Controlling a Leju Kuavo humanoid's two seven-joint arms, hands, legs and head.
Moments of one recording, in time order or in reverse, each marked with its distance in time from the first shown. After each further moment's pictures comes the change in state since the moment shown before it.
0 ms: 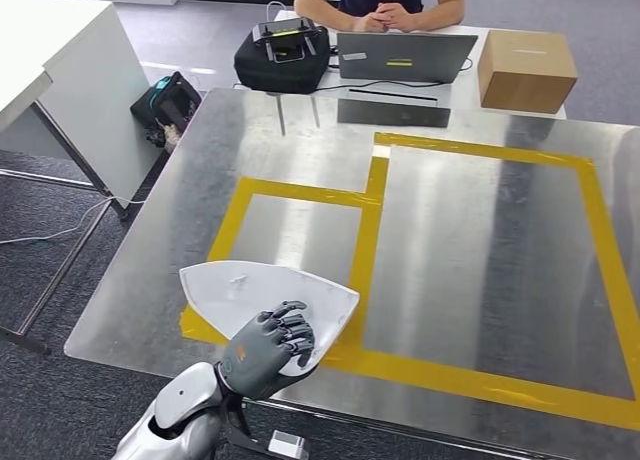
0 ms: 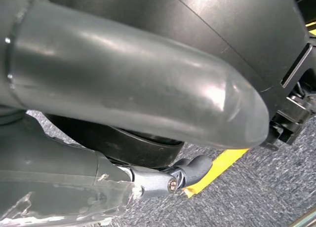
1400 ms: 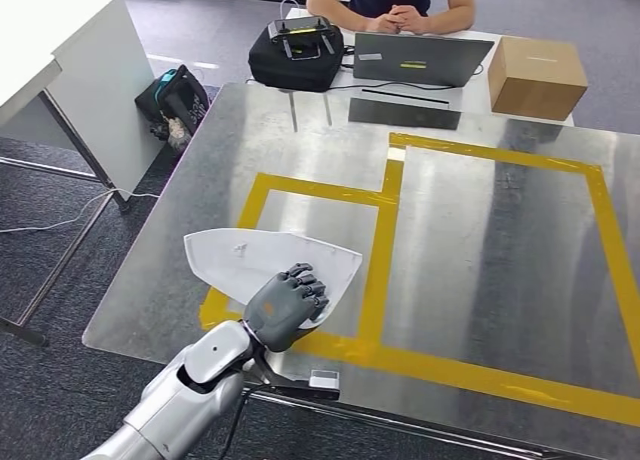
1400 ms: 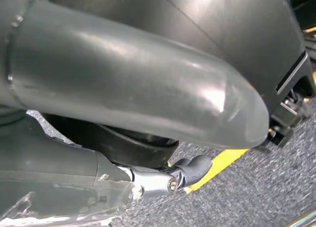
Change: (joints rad) left arm -0.235 -0.084 -0.043 0.277 -0.228 -0.011 0.277; right arm -0.002 -0.004 0.017 0.000 0.030 0.010 -0.004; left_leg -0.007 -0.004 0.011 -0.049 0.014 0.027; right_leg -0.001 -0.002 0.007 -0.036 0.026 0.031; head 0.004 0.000
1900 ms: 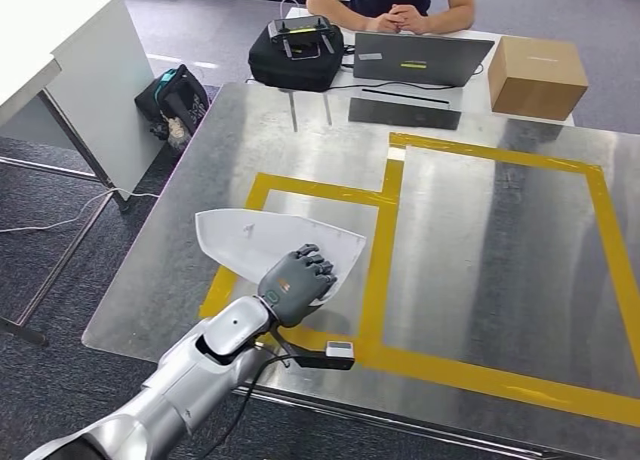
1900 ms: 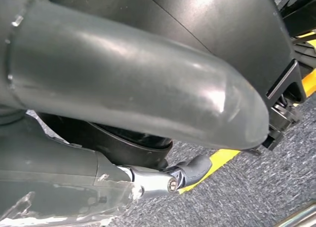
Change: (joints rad) left arm -0.157 -0.075 -0.019 0.221 -0.074 -0.003 0.092; right arm 0.001 -0.002 0.006 0.000 -0.004 0.008 -0.031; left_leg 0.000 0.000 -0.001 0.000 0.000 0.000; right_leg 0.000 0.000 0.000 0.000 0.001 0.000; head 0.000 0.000
